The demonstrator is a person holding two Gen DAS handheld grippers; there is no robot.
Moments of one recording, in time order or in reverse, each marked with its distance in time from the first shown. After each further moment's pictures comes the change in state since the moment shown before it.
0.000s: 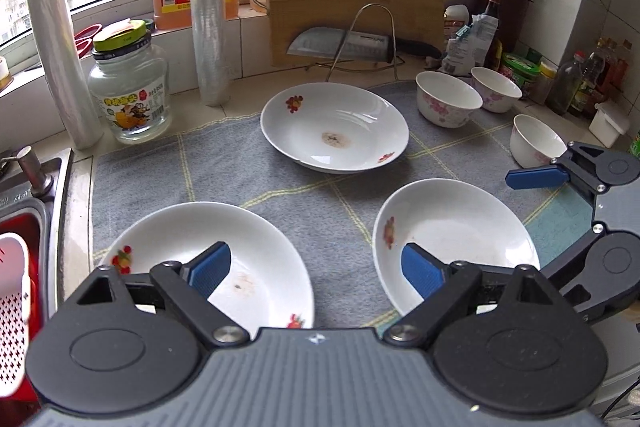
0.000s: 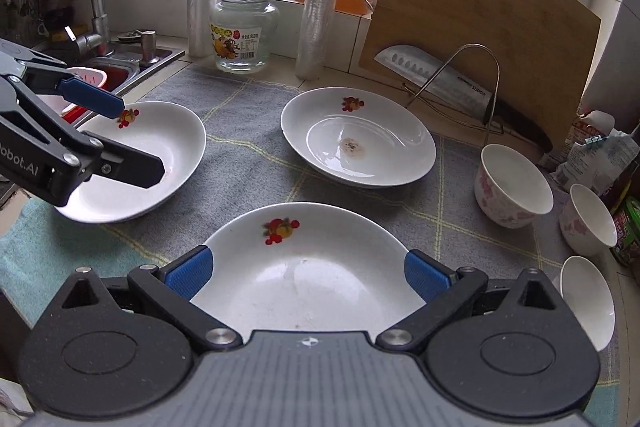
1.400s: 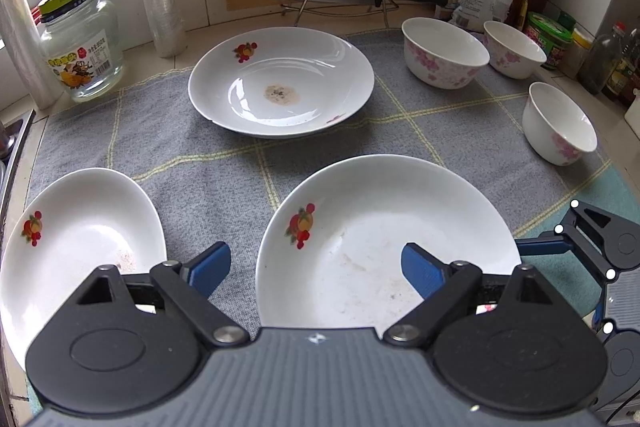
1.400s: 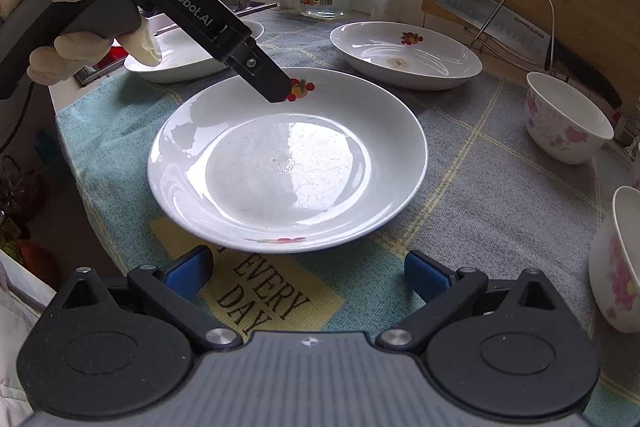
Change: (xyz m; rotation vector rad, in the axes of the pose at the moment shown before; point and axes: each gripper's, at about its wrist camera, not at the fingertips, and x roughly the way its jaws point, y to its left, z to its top) left arm 0.074 -0.081 0.013 -0.050 0.155 0.082; right arm 0.010 -0.081 -0.102 -0.179 -0.018 0.340
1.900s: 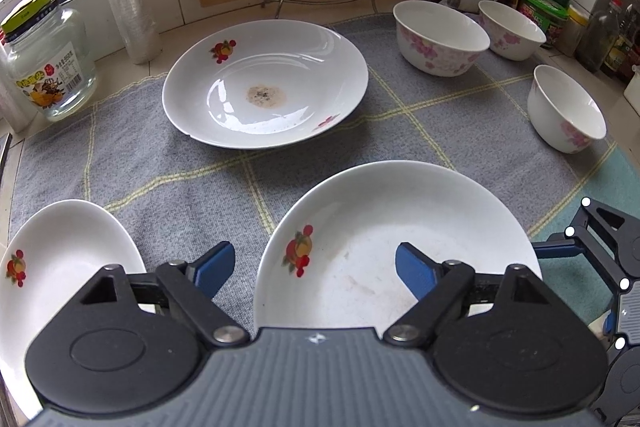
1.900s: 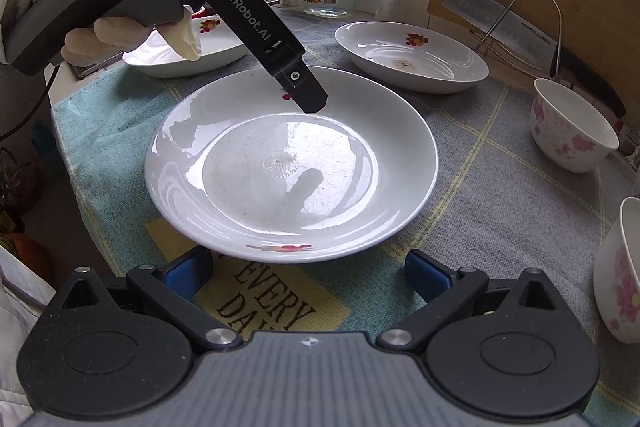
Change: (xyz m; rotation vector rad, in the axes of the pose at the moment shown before) left arm 0.027 -0.001 0.018 0.070 0.046 -0.029; right arm 0.006 0.005 0.003 -0.018 0.005 -0.017
